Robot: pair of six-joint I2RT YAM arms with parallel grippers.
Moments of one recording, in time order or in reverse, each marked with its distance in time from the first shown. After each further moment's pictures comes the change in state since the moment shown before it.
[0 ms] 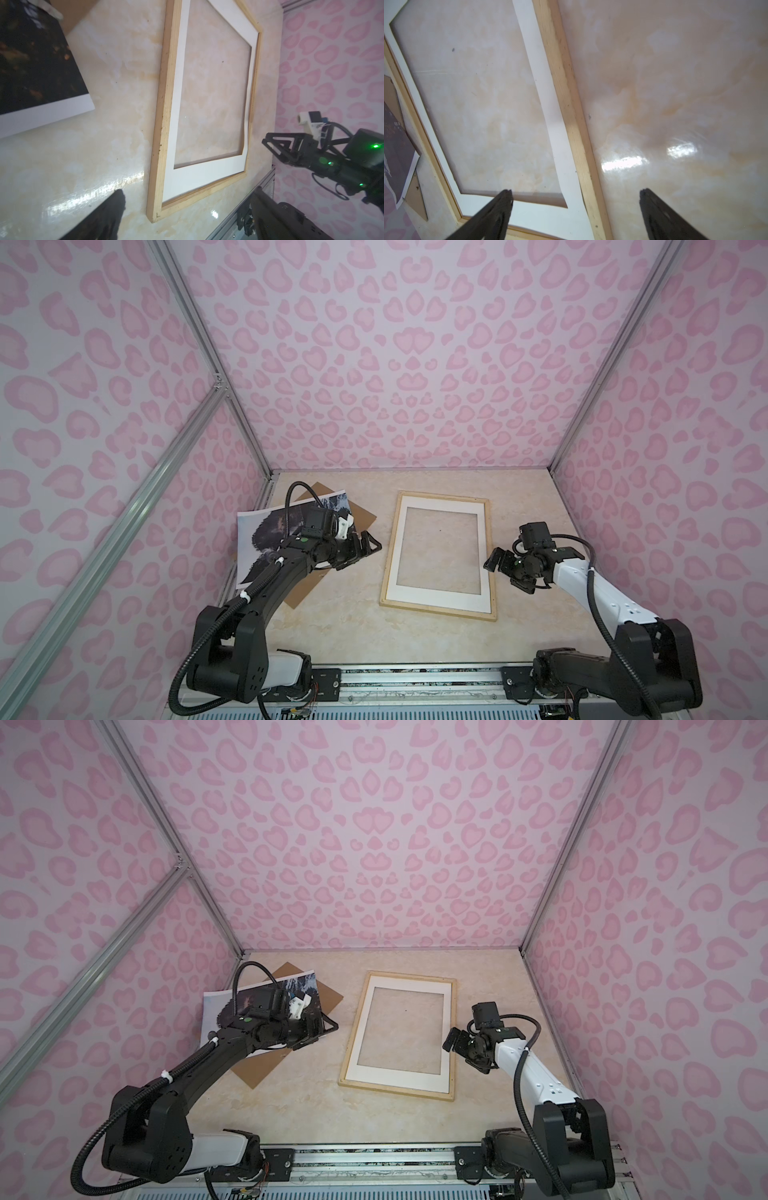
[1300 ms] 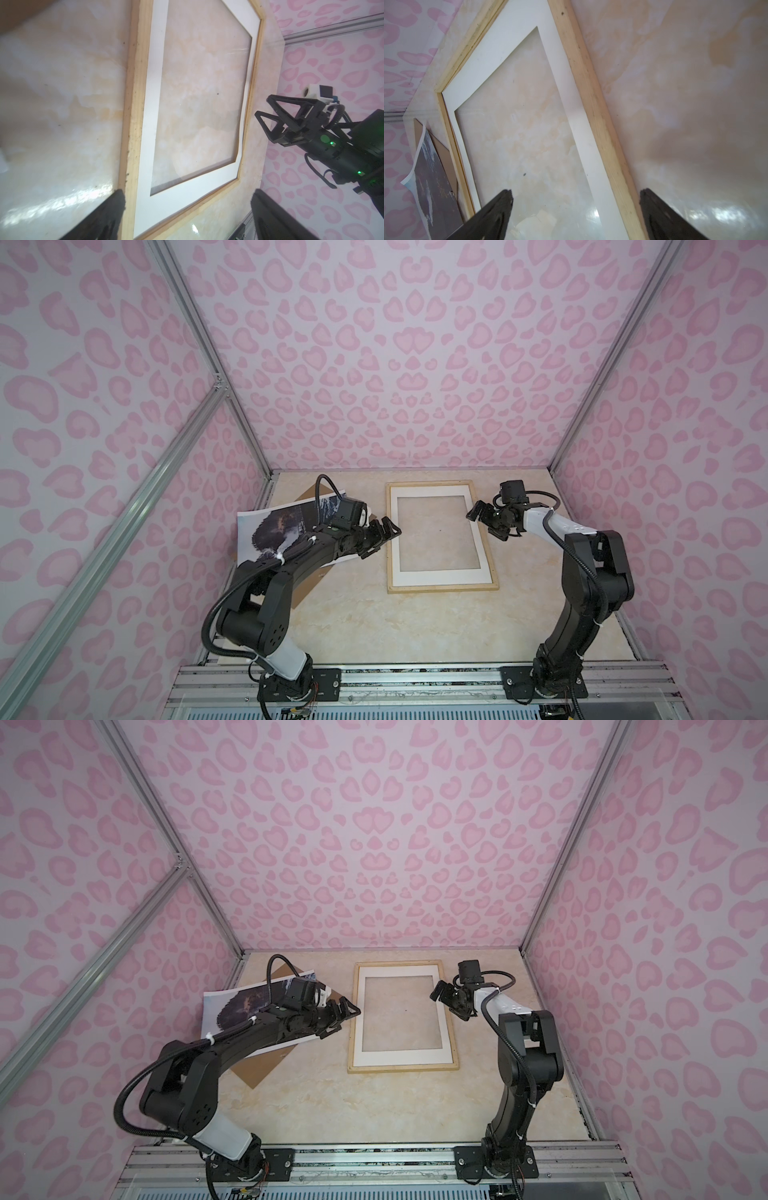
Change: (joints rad) left arm -0.108 0.190 0.107 0.246 -0.111 -0.305; right arm 0.009 0.519 0.455 0.262 -0.014 0.020
